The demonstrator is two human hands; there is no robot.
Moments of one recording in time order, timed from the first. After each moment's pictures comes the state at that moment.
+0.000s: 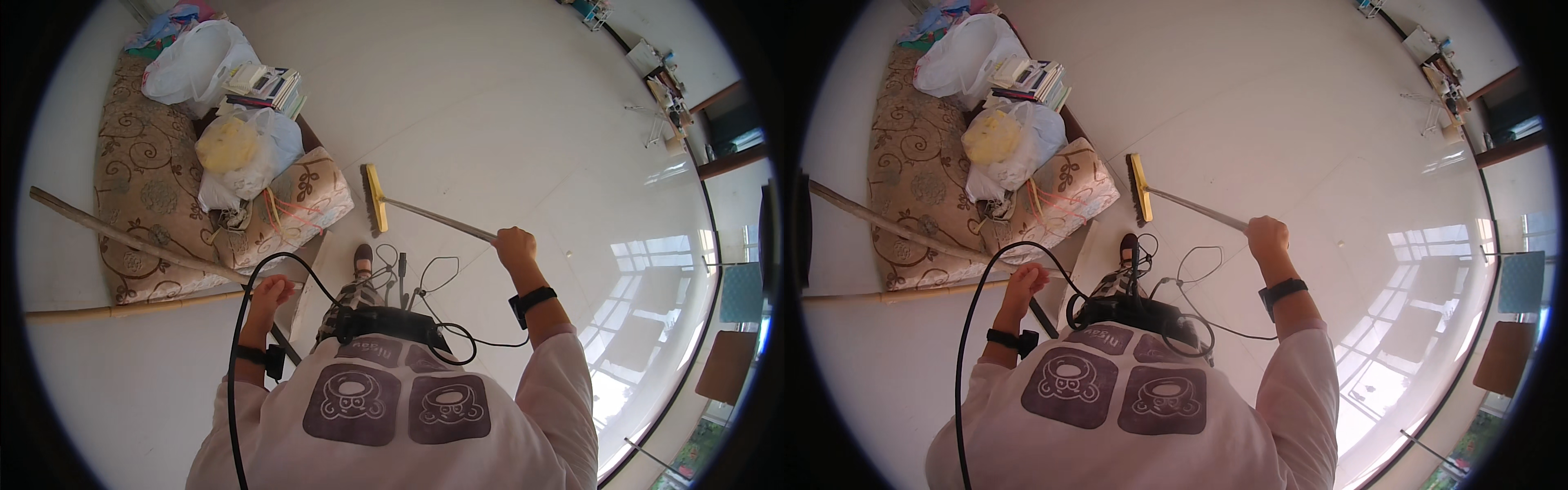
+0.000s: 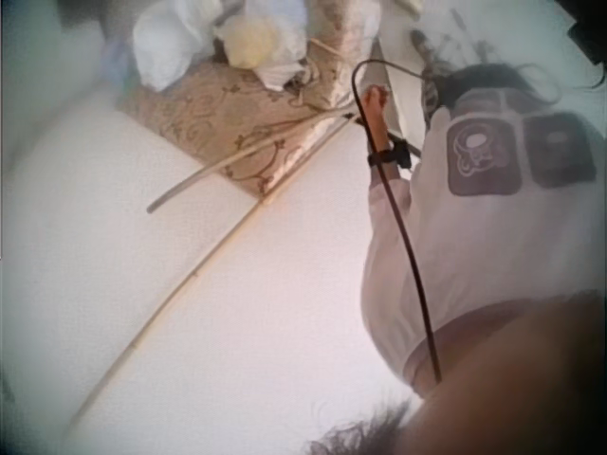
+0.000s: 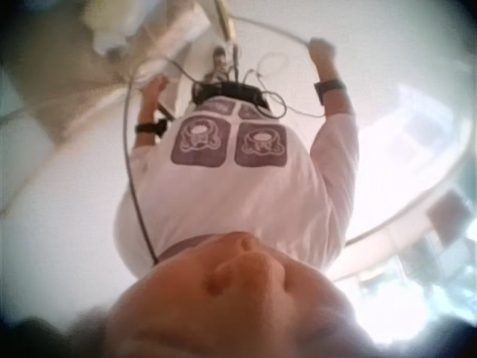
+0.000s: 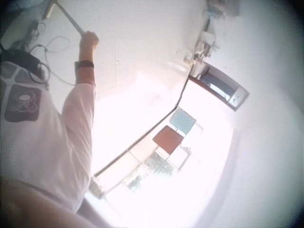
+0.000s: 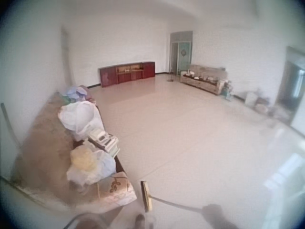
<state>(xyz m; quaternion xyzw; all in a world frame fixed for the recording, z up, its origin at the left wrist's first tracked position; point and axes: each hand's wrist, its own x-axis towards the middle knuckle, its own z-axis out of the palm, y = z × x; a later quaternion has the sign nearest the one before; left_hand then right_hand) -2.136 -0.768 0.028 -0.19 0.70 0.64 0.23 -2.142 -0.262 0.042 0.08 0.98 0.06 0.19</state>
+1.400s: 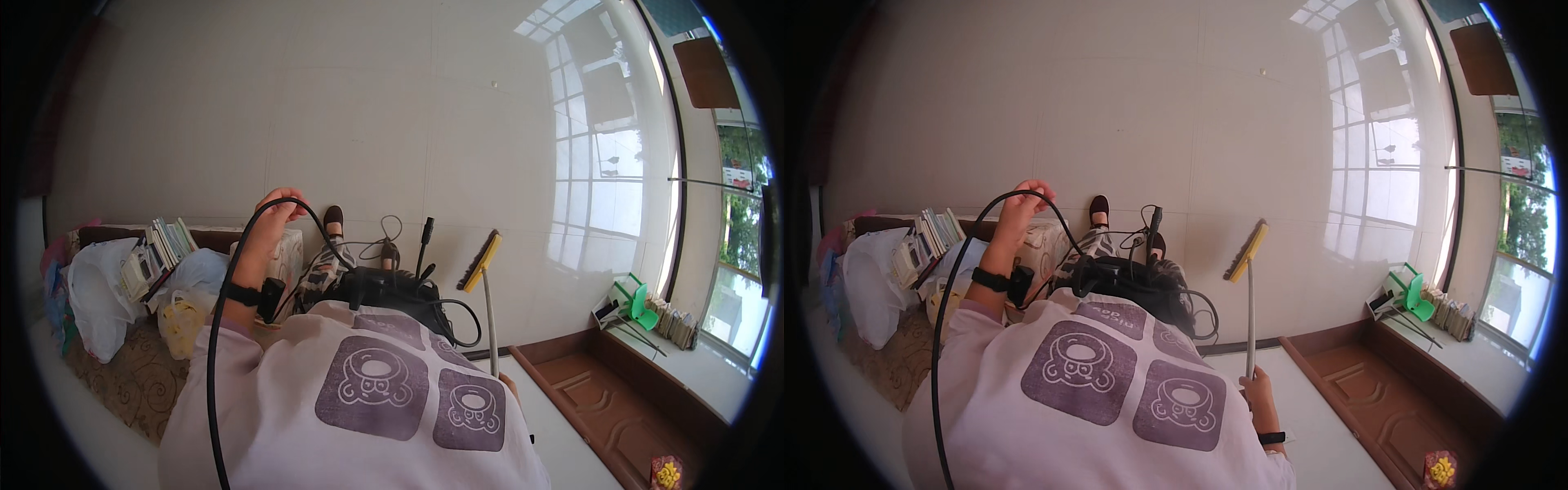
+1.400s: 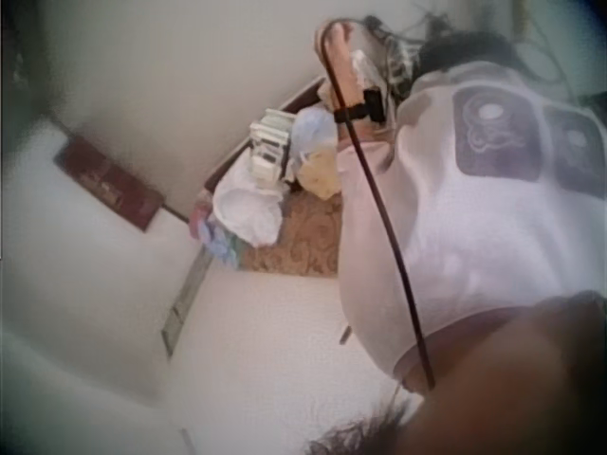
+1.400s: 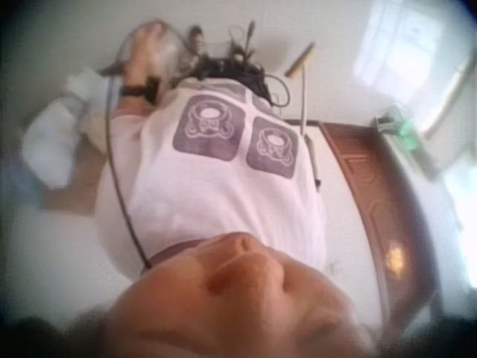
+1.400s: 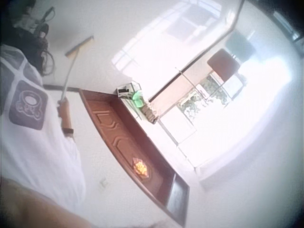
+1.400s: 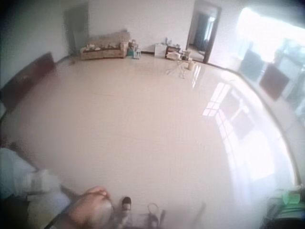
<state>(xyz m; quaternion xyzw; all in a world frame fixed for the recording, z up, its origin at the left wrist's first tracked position) -2.432 -0.507 0.042 0.24 0.65 0.50 0.52 -1.872 -0.591 0.115 0.79 0.34 -0.50 0.14</state>
